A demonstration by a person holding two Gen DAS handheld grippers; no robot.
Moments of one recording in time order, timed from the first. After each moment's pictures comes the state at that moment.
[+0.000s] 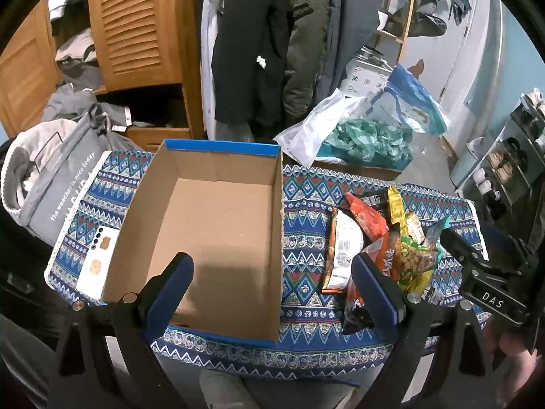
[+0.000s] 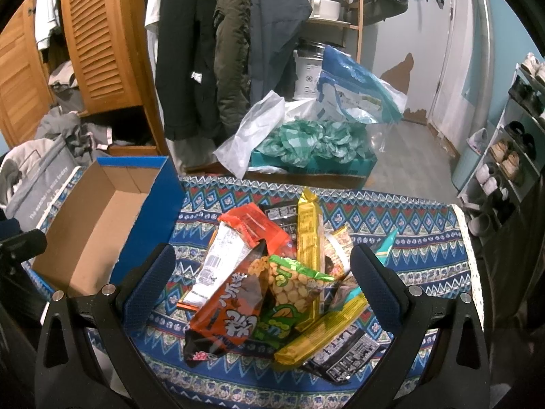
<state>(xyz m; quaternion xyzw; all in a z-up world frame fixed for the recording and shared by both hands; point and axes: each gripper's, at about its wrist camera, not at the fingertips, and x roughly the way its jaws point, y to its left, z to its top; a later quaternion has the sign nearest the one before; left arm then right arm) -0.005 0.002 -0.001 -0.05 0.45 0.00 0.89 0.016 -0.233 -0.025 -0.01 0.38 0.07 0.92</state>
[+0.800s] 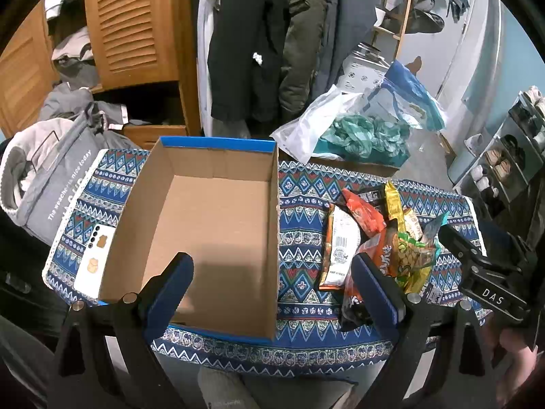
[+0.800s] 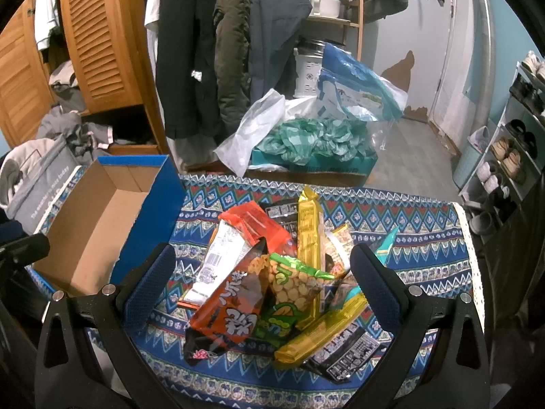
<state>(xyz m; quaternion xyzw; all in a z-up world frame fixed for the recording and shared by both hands) -0.005 0.000 -0.005 -0.05 0.46 -0.01 0.89 0.015 -0.235 -0.026 0.00 0.38 0.07 0.92</state>
